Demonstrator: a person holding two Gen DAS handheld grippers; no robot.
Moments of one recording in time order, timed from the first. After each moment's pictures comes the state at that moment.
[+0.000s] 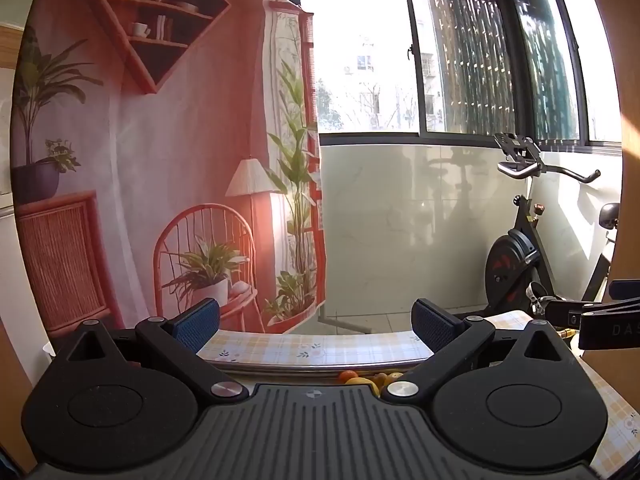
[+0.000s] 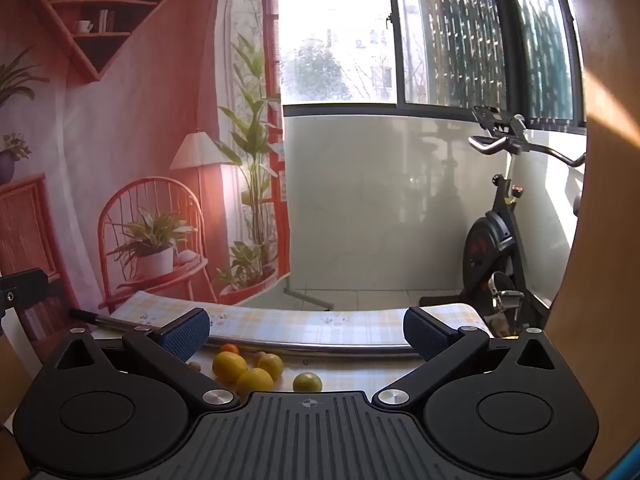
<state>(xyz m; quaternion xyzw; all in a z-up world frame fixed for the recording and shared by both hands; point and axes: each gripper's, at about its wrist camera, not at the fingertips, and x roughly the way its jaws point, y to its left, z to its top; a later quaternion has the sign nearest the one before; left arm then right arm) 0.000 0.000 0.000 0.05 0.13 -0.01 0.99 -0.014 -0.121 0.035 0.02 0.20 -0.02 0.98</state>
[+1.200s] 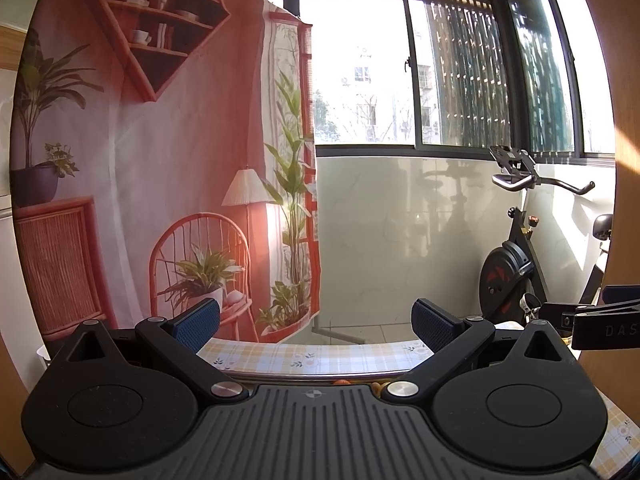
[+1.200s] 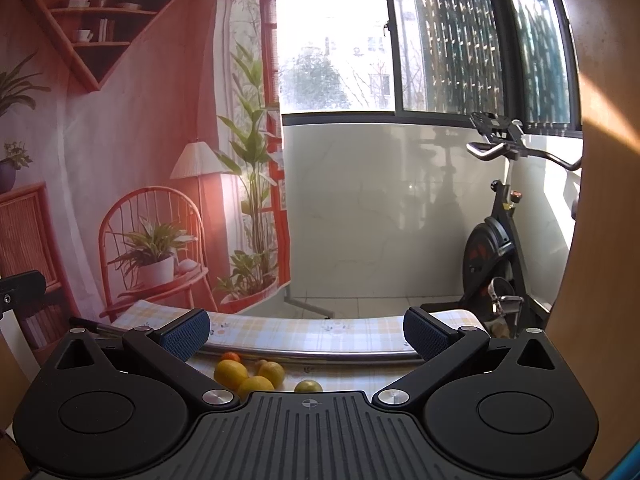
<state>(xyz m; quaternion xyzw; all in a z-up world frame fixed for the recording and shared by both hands) -0.007 0.007 0.000 0.04 0.11 -0.01 0.99 -0.021 -0.120 0.034 0.02 0.18 -0.02 0.98</state>
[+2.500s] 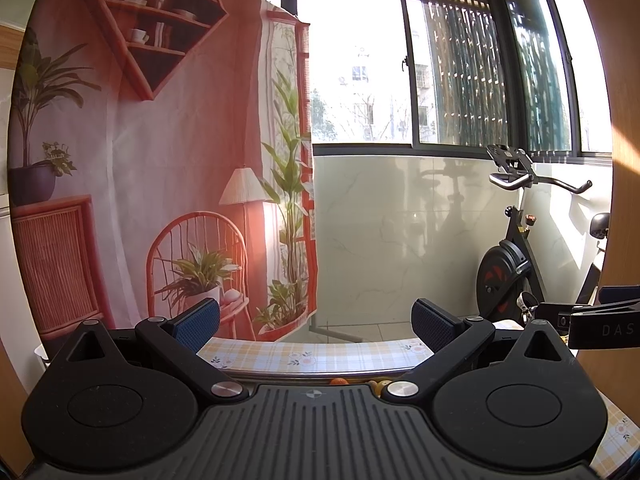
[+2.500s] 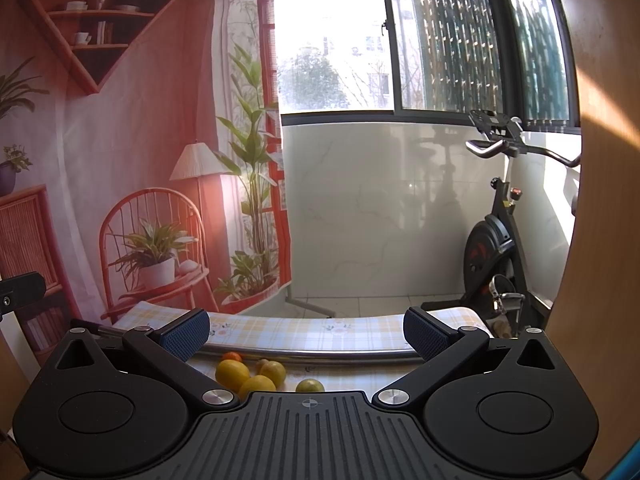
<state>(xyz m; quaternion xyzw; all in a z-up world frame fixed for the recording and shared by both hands) -0.006 0.007 -0.002 0.04 0.11 -0.02 0.99 -0.023 -0.120 0.035 0.02 0.18 -0.02 0.98</state>
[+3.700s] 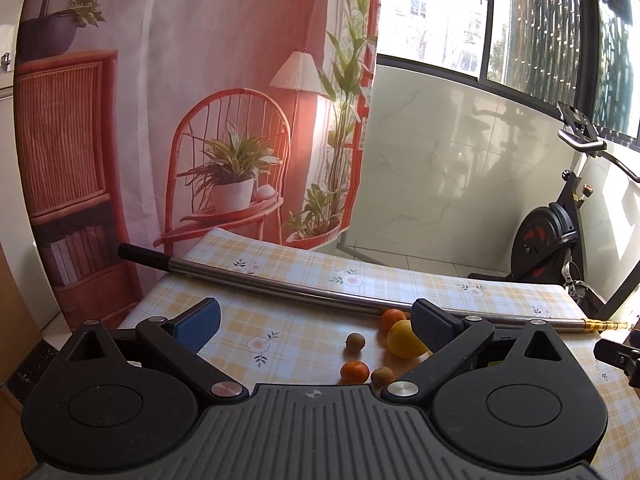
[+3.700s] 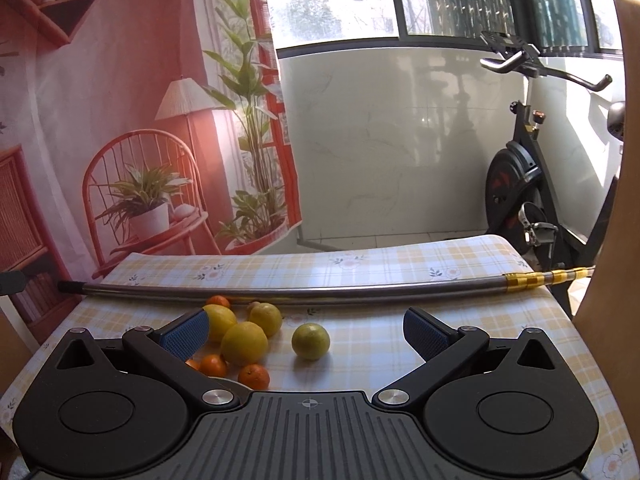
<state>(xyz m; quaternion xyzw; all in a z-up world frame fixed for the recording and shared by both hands) 0.116 0.103 -0.087 -0.05 0.25 0.03 0.97 0.062 -0.147 -0.073 0.06 0.27 0.01 0.96</state>
